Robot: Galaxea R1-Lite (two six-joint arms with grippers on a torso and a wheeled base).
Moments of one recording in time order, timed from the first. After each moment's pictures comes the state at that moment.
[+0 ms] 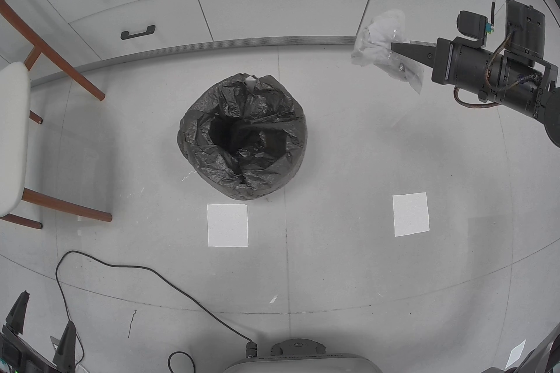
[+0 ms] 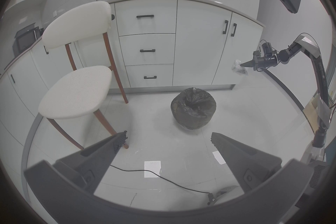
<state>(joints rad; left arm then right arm) 0.00 0.02 -0.02 -0.06 -0.08 0.02 0.34 1.69 -1.33 -0.34 0.44 0.11</state>
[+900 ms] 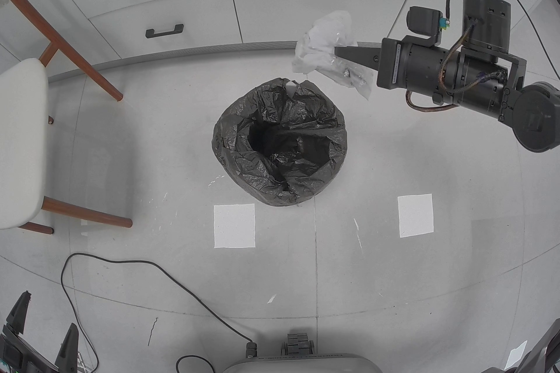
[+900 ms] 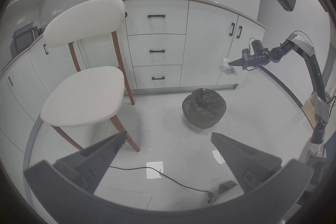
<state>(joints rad) 0.00 0.02 -0.02 -0.06 -0.11 0.04 0.51 1.80 -1.43 -0.34 0.40 0.14</state>
